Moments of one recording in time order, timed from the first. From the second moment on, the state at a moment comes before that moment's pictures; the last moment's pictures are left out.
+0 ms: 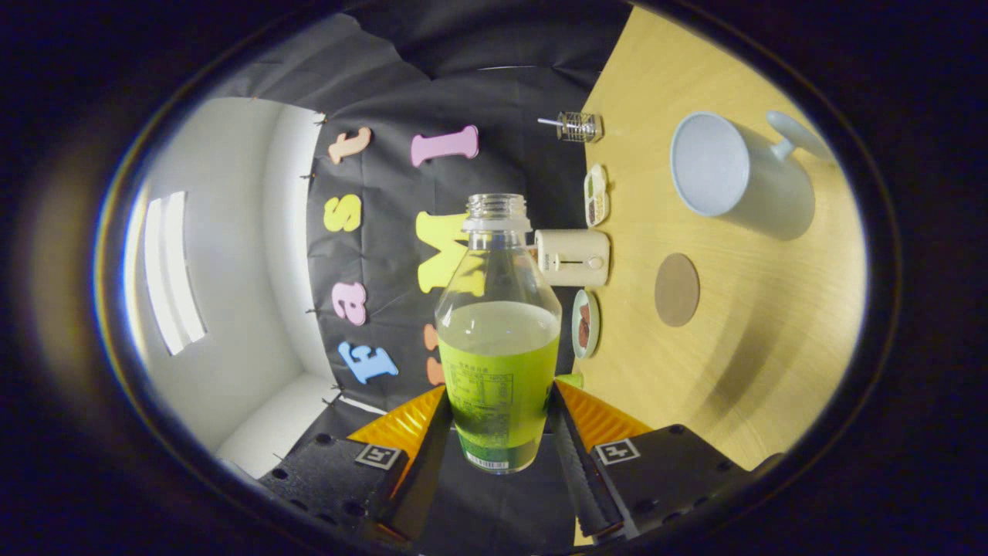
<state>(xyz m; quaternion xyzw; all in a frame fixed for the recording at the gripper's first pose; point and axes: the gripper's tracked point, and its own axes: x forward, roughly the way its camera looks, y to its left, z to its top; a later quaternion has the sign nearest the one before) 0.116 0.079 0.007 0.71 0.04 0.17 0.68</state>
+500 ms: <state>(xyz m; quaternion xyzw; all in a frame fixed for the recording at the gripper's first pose) 0.121 0.073 0.023 0.75 0.02 0.17 0.64</state>
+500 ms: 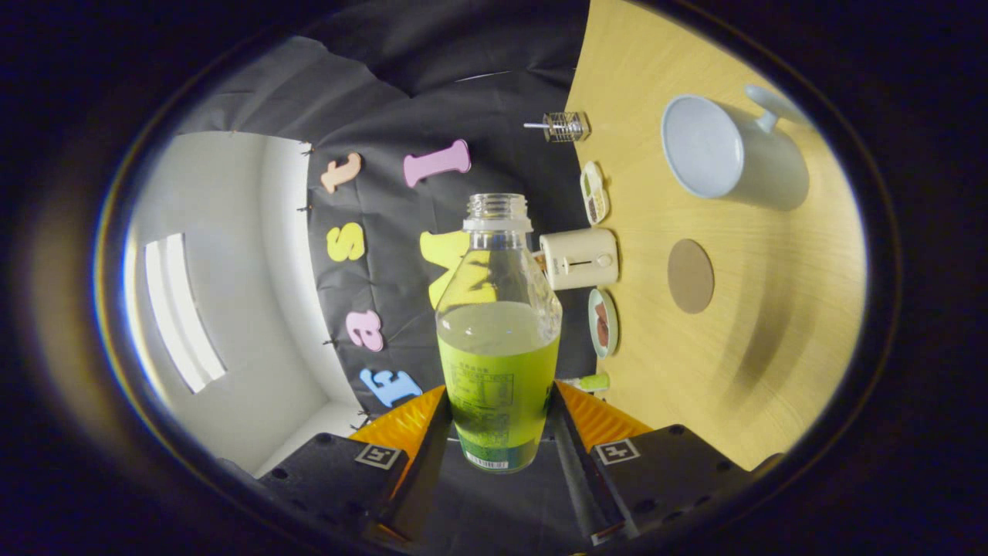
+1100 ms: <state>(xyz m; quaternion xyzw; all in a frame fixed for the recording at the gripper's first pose) 0.131 0.062 0.024 0.78 0.01 0.16 0.61</state>
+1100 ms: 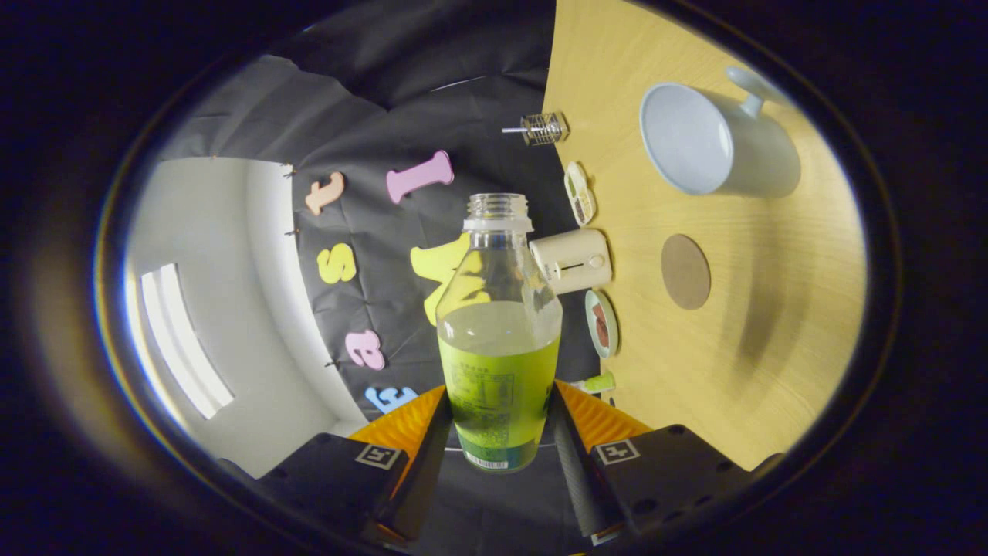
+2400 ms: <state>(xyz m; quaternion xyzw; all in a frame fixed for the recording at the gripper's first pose) 0.139 0.059 0.059 0.82 0.00 0.17 0.55</state>
